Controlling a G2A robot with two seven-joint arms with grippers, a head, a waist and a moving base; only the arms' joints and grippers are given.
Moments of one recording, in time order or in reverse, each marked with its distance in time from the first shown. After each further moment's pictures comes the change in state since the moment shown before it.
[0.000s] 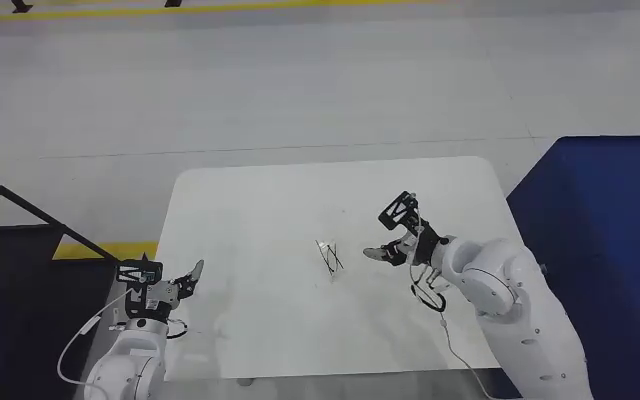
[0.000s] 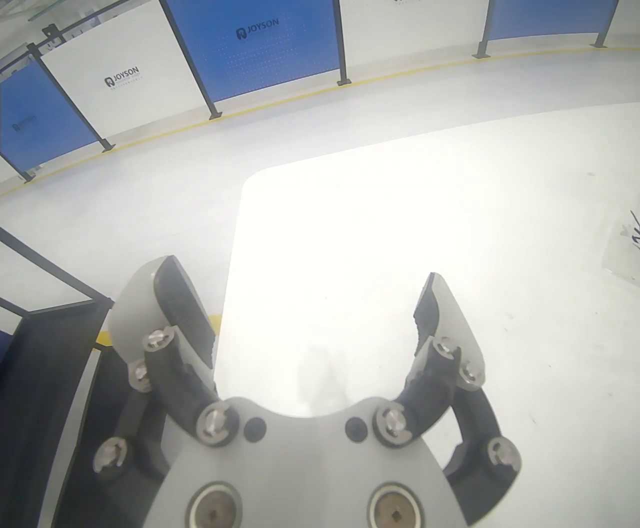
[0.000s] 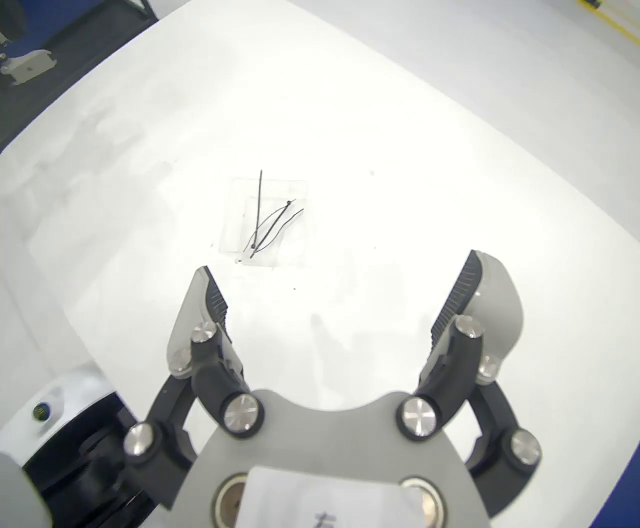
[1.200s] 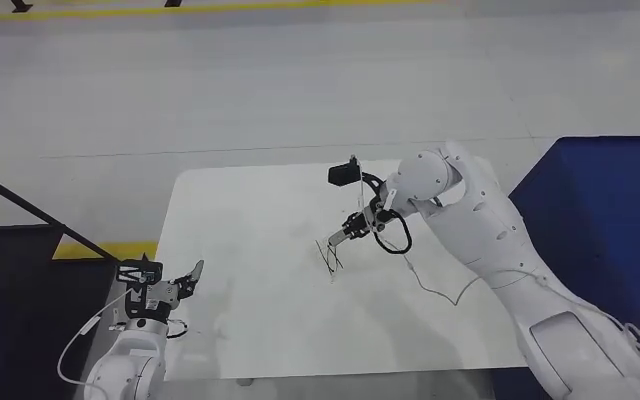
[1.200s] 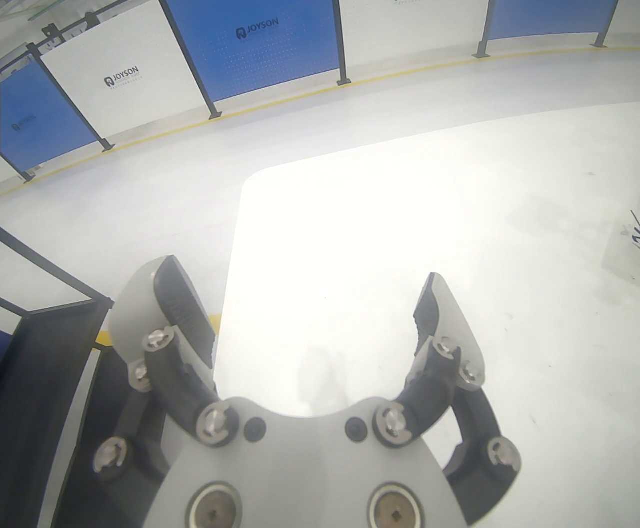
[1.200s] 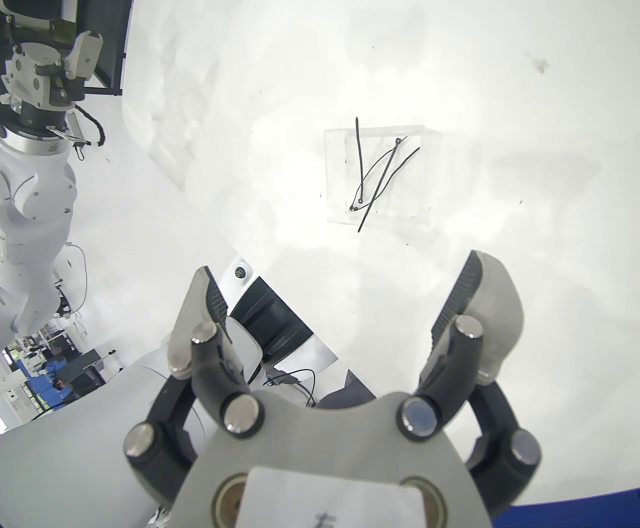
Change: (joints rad) left arm 0.000 0.000 0.000 0.000 0.000 0.000 0.000; right arm 0.745 -0.074 -0.510 0.631 0.599 0.386 0.500
